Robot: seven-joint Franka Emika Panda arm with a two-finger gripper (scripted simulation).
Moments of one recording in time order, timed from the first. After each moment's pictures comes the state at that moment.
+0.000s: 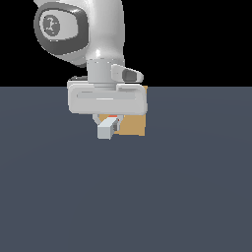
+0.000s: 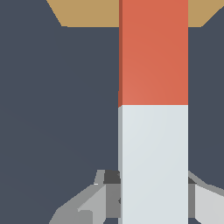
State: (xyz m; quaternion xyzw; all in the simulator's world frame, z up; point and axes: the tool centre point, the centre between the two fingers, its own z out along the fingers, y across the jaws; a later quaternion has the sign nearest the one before) arm -0.047 0.025 0.089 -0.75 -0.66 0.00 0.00
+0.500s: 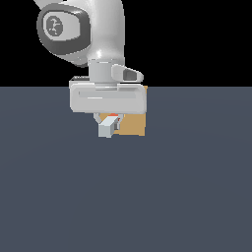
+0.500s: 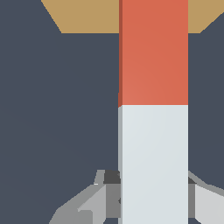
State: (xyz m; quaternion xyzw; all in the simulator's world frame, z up) arm -0.046 0.033 0.090 -0.75 -0.66 0.00 0.00
